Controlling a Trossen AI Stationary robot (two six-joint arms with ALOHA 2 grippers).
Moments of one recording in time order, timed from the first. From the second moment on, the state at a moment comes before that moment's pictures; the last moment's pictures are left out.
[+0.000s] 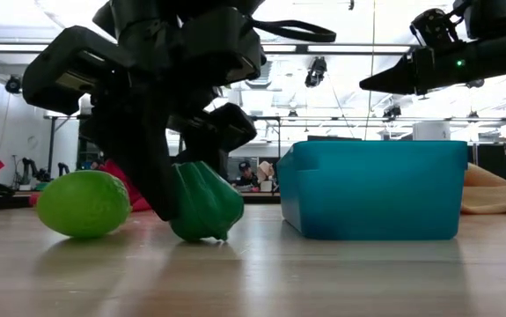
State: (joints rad) left arm -0.31 1.91 1.25 -0.43 0.13 0.12; right arm -0.21 0.70 0.21 0.44 0.21 -0.27
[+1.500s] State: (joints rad) left arm -0.31 1.91 1.25 -0.43 0.12 0.39; right arm -0.21 0.70 0.21 0.44 0.21 -0.27
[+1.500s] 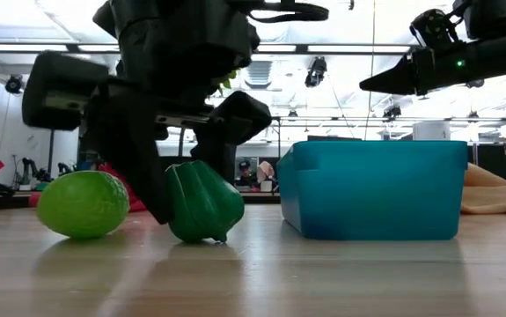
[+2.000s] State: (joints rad) left arm -0.32 1.91 1.27 -0.43 0.15 0.01; right arm -0.21 0.70 0.21 0.43 0.21 -0.29
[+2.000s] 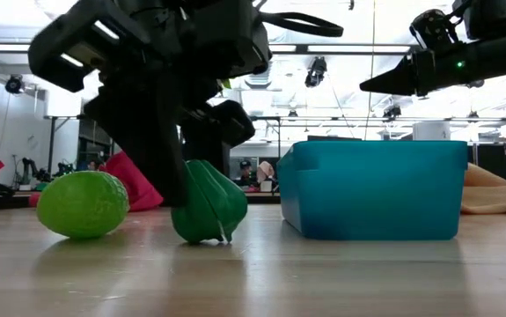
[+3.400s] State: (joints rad) left arm -0.32 1.90 1.27 -0.43 0.16 -0.01; right arm -0.21 0.70 0.21 0.42 0.21 -0.29
